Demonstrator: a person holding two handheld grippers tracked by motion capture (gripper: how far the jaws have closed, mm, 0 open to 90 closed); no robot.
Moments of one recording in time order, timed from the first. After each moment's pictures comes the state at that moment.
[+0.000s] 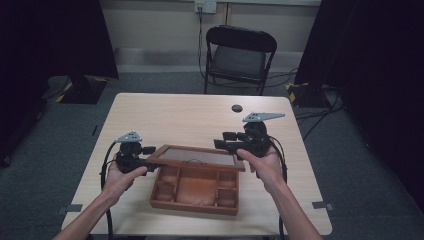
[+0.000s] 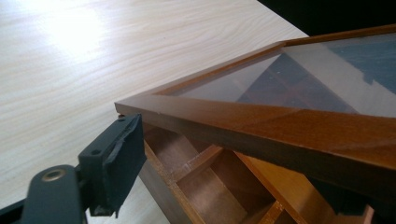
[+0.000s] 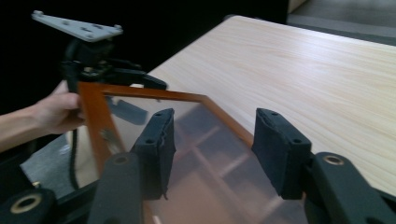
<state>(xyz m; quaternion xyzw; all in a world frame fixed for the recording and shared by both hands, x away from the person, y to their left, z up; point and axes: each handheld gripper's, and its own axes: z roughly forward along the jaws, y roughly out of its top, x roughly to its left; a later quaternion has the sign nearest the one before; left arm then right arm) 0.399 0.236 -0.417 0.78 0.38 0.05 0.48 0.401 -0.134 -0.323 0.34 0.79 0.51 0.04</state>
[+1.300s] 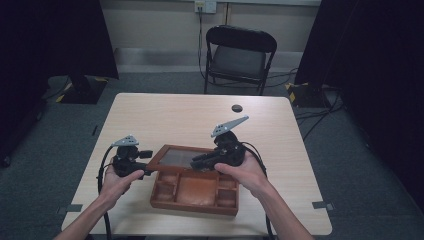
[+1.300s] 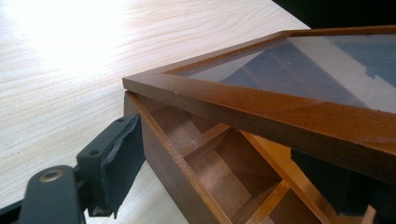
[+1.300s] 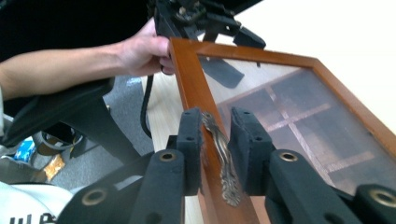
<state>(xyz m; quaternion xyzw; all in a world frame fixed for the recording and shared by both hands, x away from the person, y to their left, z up) 0.393 0.246 -0.426 0.78 0.39 0.05 0.48 0.386 -0.077 -0.333 0.22 0.86 0.46 -0.09</state>
